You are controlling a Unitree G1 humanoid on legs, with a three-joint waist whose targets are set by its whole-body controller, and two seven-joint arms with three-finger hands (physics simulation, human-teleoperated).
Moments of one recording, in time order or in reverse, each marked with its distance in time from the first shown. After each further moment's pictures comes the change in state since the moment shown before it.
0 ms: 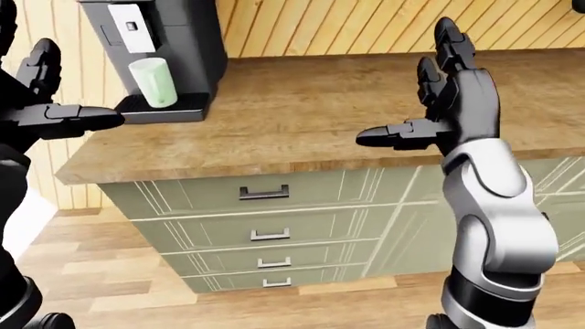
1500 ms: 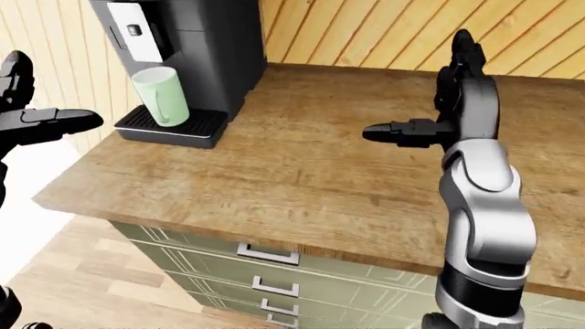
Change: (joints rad) left arm 0.050 0.065 0.056 0.032 -0.040 -0.001 0.045; right arm -0.008 0.017 0.025 0.080 -0.156 -0.023 -0.073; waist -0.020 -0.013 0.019
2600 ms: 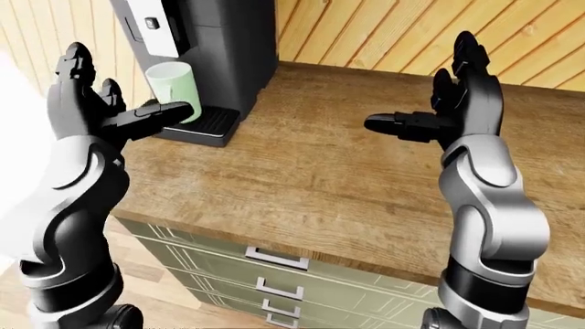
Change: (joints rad) left arm -0.123 -0.381 -0.243 0.025 0.183 0.067 0.333; right arm -0.025 -0.009 -0.027 0.011 0.189 0.047 -0.116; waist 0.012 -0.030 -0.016
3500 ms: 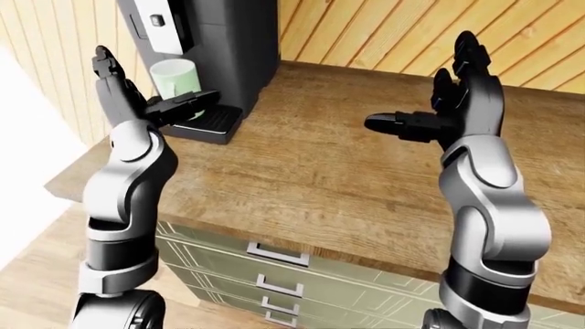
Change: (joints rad) left arm -0.116 -0.107 -0.089 0.358 0.171 -0.249 0.151; right arm 0.005 -0.003 0.000 -0.004 0.020 -0.005 -0.014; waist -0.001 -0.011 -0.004
